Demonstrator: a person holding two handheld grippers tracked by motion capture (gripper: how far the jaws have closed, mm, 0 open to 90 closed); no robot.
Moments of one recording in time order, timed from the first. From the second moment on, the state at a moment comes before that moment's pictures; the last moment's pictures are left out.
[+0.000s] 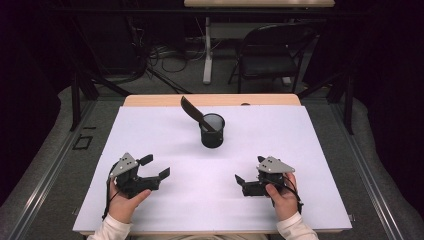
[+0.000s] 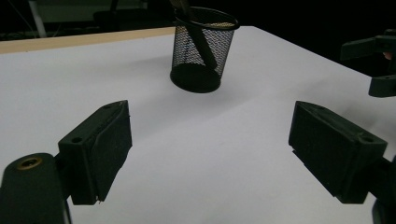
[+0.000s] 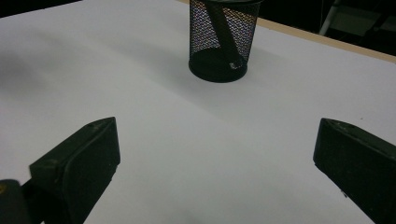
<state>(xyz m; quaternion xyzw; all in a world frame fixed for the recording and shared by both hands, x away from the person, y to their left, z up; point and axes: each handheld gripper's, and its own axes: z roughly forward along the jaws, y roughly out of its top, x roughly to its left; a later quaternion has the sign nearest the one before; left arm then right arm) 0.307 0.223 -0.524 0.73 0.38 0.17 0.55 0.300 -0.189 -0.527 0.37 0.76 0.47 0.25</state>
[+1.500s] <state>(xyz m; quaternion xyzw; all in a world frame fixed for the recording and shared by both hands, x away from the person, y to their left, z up) 0.312 0.223 -0.538 0.75 0.37 0.19 0.52 0.301 -0.186 -0.531 0.37 0.77 0.47 0.24</state>
